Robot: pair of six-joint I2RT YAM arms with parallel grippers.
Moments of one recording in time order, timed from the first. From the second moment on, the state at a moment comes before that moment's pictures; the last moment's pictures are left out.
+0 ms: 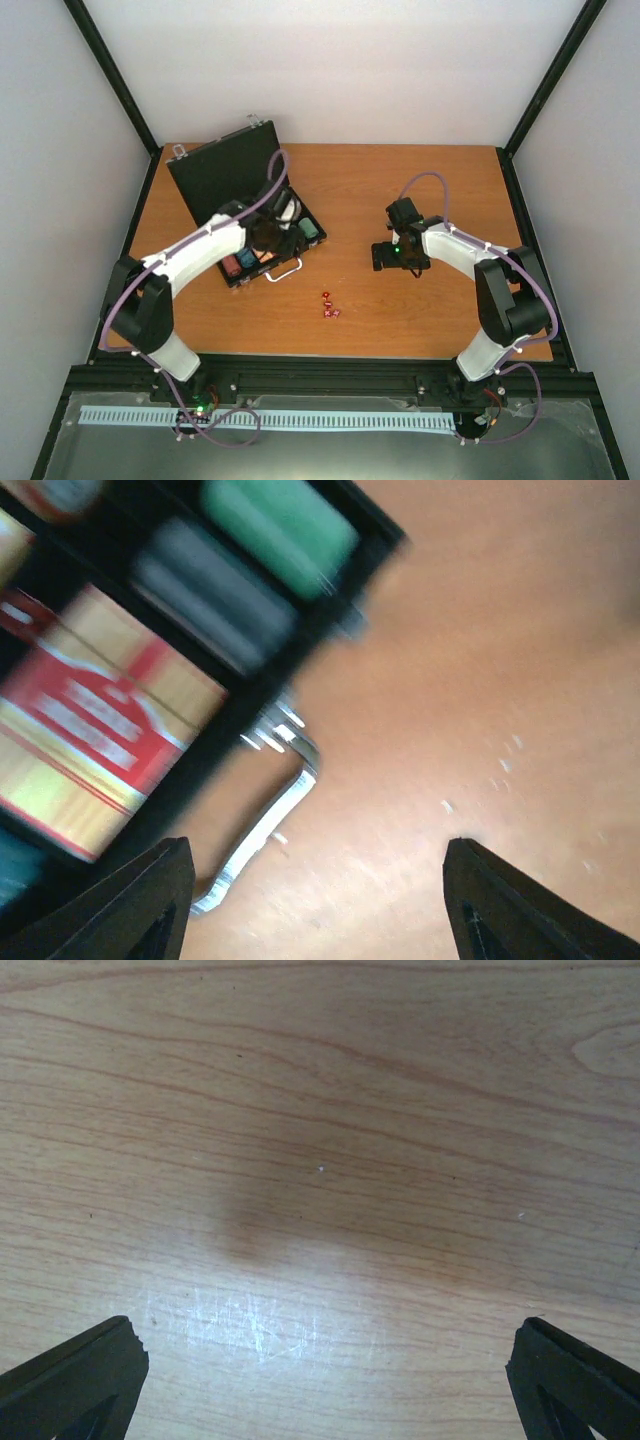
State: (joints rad) left arm -0.53 1.62 1.26 -0.75 0.05 -0.33; right arm 0.39 1.66 1.01 -0.63 -0.03 0.30
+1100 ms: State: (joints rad) left arm -0.81 1.85 1.22 -0.64 0.17 -0.28; right arm 0.39 1.66 1.00 -0.63 -0.04 0.30
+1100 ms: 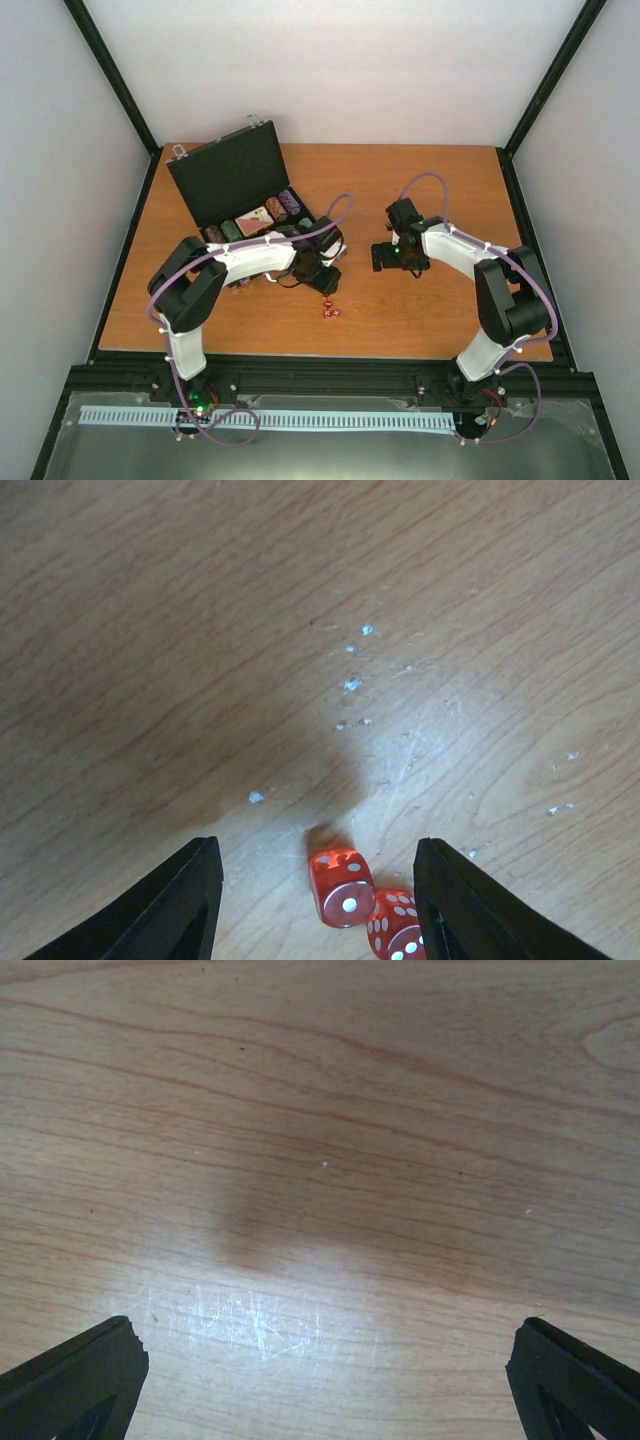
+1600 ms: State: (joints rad) left arm -0.82 1.85 1.19 -0.65 0.17 -0.29; right arm 0.39 1.66 1.00 -0.63 -0.04 0.30
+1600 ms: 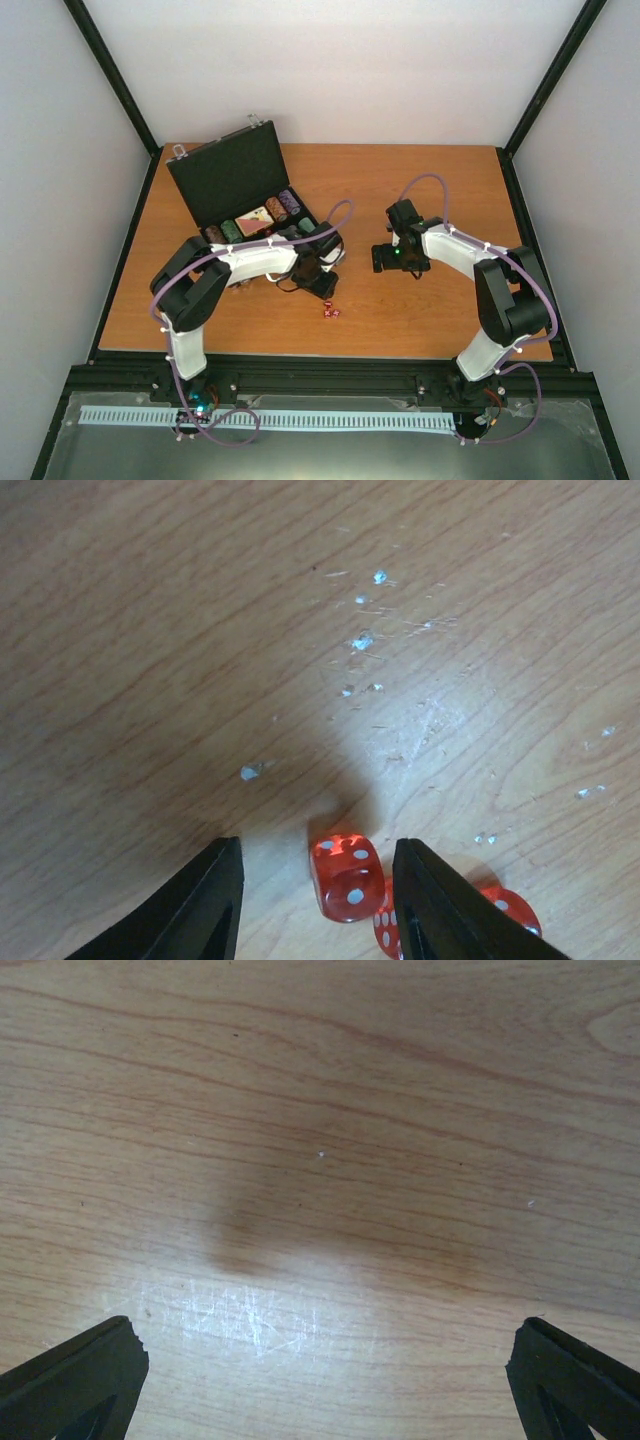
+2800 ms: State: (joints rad) left arm -0.53 1.76 1.32 -0.80 0.01 -0.32; right arm 0.39 1.65 0.97 -0.61 -0.04 0.30
